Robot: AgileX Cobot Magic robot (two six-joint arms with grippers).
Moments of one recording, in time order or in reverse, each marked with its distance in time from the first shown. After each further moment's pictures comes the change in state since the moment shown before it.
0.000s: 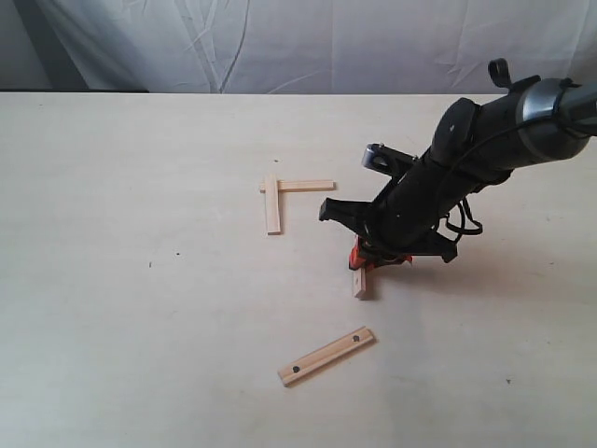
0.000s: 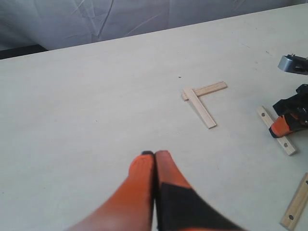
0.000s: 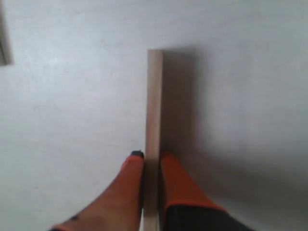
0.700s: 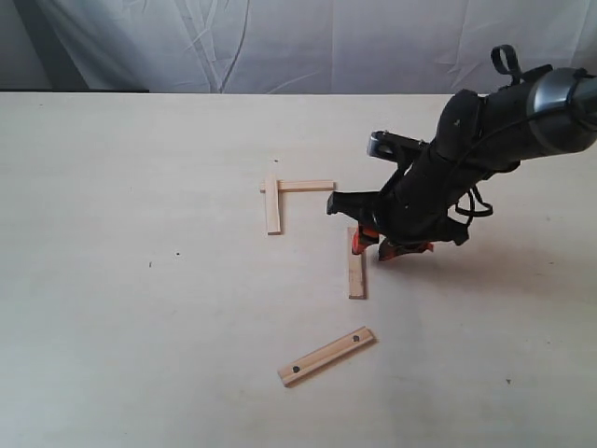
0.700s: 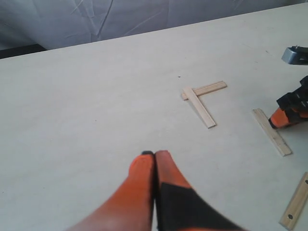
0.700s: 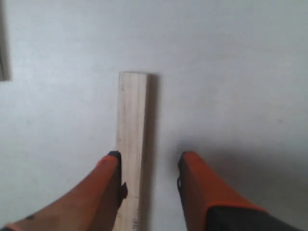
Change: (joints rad) left arm 0.000 0.000 0.000 0.000 0.000 0.000; right arm 0.000 -0.041 -0.002 -0.151 -0.036 0.071
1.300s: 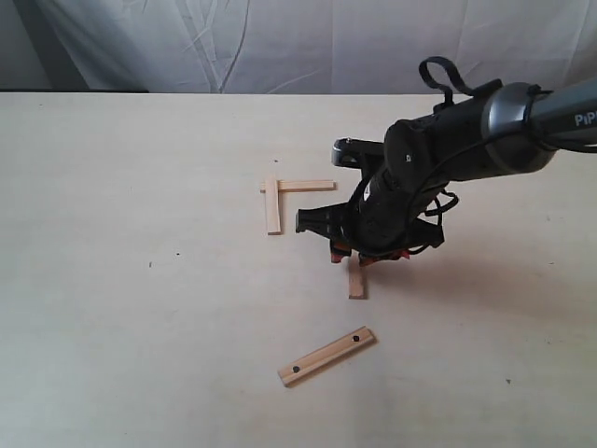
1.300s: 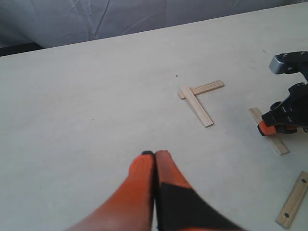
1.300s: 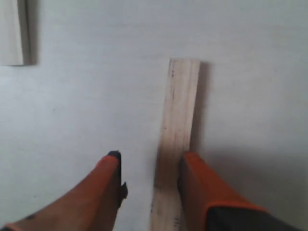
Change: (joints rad) left arm 0.000 0.000 0.000 -0.007 0.008 0.000; right arm 0.165 -0.012 0.000 -0.335 -0.074 0.374
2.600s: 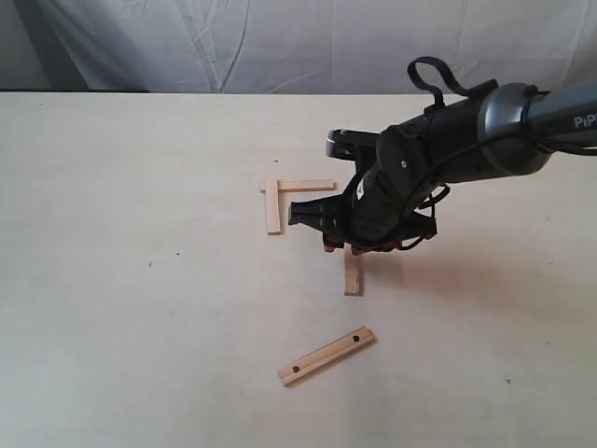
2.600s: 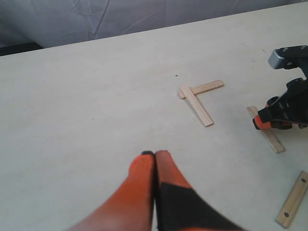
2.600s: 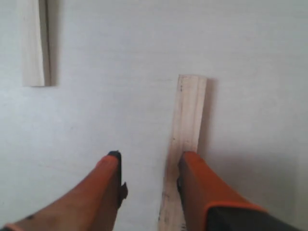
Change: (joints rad) left arm 0.000 0.000 0.000 0.000 0.000 0.000; right arm 0.023 -0.010 0.000 -0.117 -0.056 0.104
